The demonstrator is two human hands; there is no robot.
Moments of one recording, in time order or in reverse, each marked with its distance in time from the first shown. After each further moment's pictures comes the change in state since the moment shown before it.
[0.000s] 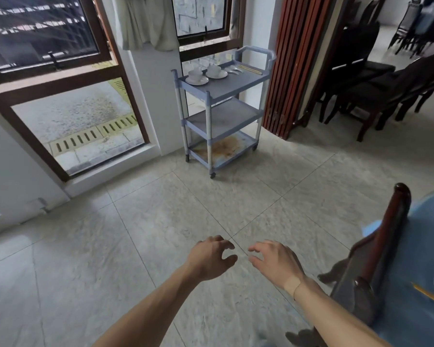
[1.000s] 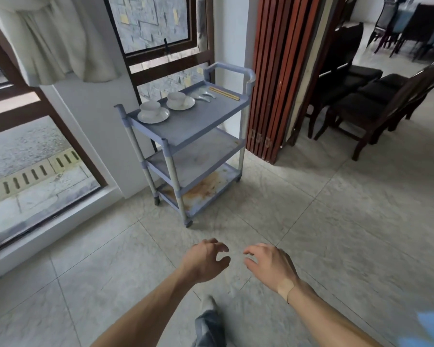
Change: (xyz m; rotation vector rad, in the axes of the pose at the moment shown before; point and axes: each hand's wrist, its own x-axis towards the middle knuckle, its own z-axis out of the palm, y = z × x) left_hand 0.492 -0.043 -0.131 0.016 -0.050 0.059; right_hand 0.446 0.145 -0.144 0.022 0.040 0.073
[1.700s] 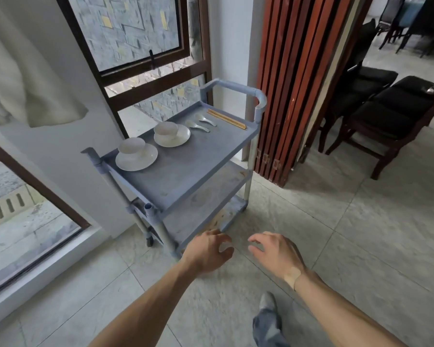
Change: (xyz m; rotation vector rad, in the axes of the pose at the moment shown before) left_hand 0.328 -0.106 -0.140 0.036 0.077 0.078; right_hand 0.355 0.029 -0.095 0.031 0.047 0.028
